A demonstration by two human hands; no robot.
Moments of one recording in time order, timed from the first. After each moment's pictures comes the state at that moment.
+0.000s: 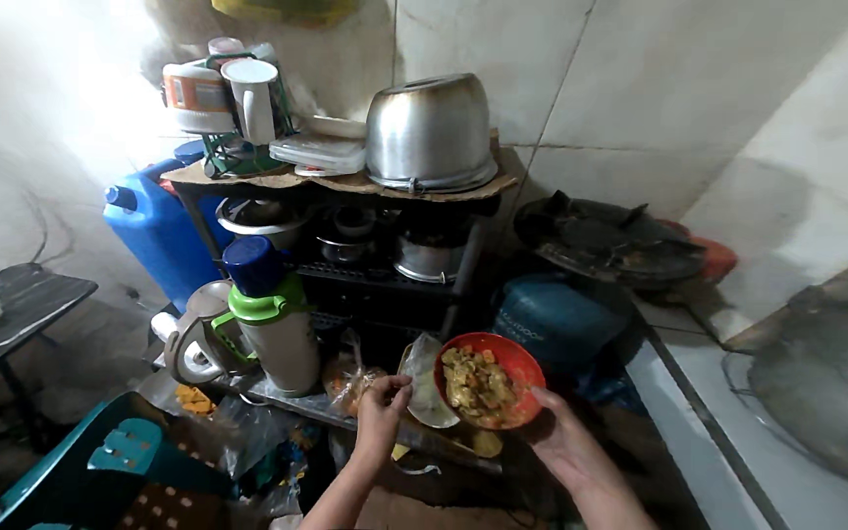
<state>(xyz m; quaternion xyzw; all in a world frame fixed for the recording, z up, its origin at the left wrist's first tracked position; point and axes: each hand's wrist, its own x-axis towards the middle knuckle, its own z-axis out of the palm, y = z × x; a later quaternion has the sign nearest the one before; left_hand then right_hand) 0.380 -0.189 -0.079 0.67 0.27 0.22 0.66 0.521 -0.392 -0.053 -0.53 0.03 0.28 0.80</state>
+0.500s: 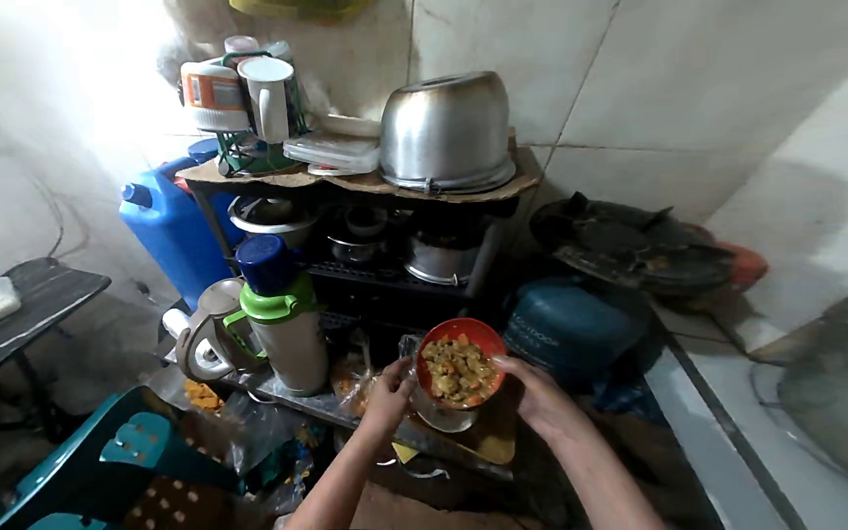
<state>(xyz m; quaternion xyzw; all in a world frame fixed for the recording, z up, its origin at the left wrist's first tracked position) 0.396 -0.165 -0.072 0.66 0.28 0.10 0.69 0.549 -0.342 -0.036 -0.64 -0.06 0.30 0.71</state>
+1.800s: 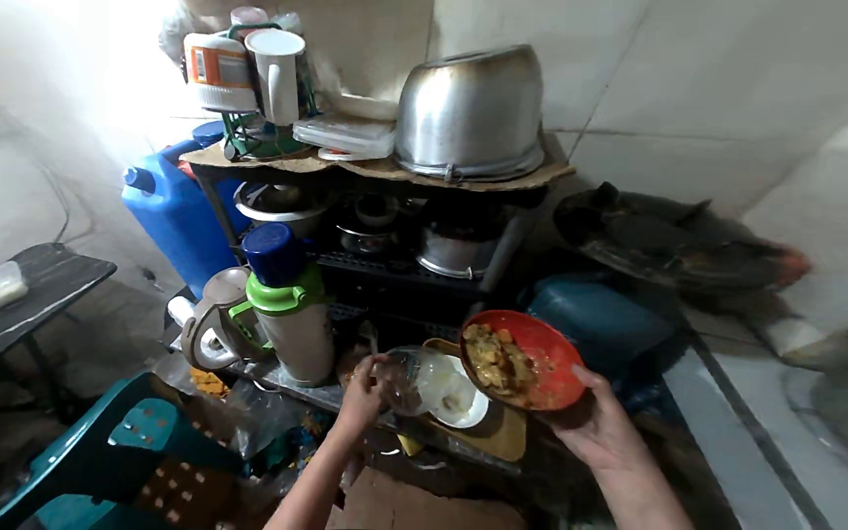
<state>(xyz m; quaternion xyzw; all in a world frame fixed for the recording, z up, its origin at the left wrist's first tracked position) 0.359 -0.132 -0.079 0.68 0.30 0.12 0.66 0.540 -0.371 -0.032 -0.50 0.05 0.29 0.82</state>
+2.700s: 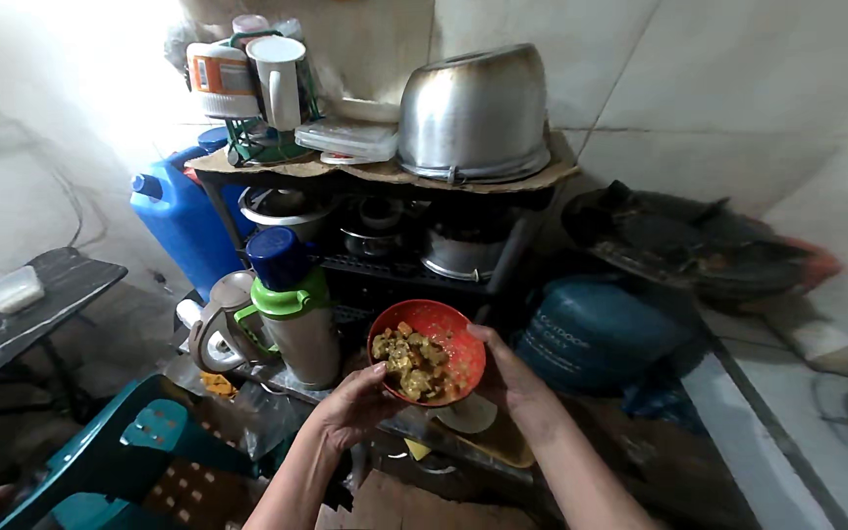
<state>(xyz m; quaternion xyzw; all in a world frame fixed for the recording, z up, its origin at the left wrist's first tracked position) 0.333 -0.123 -0.027 0.34 0.17 0.05 0.92 0.528 -0.274 -0.008 -0.49 -0.06 0.49 0.72</state>
